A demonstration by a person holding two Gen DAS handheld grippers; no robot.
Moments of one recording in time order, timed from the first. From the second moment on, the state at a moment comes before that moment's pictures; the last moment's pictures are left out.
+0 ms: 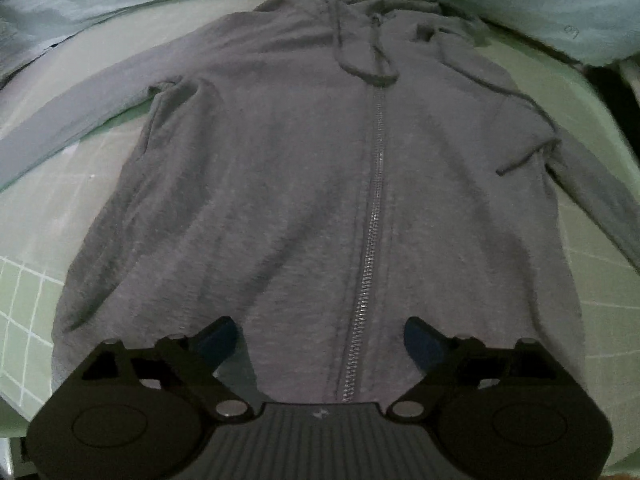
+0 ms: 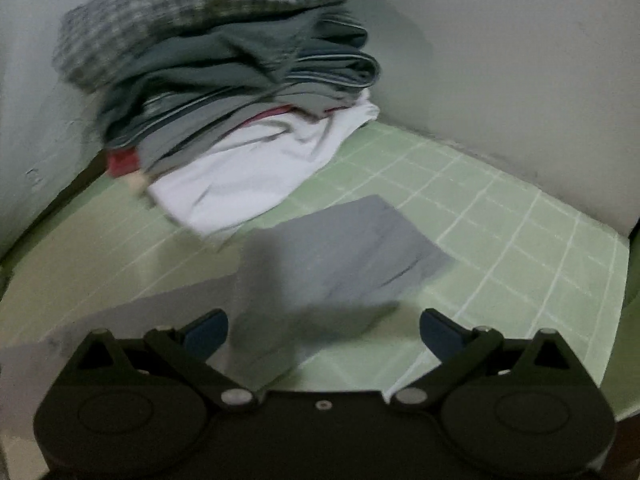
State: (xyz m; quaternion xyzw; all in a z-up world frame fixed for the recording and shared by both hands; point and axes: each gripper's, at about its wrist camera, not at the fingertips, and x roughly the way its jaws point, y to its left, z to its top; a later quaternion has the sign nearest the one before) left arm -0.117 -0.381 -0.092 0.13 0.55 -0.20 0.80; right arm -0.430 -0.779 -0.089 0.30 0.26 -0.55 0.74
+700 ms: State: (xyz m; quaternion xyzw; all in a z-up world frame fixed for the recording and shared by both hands) left arm -0.124 -0.388 -0.094 0.12 0.54 -0.15 0.82; right arm -0.427 -0.814 -0.098 0.21 0.32 -0.51 0.77
